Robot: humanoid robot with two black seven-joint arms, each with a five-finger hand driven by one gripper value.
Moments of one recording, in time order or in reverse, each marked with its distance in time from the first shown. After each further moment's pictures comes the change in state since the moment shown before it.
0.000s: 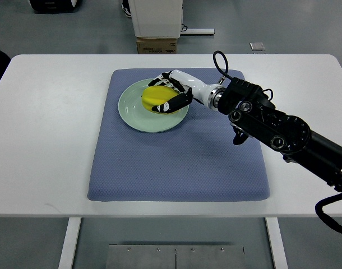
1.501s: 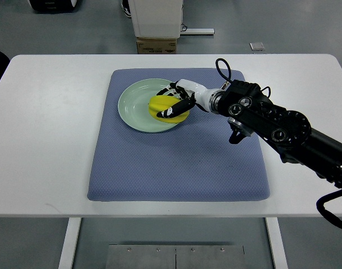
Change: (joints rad) left arm 0.000 0.000 0.000 0.000 0.000 0.000 0.000; right arm 0.024 0.000 -0.053 0.001 0.189 -0.003 -0.181
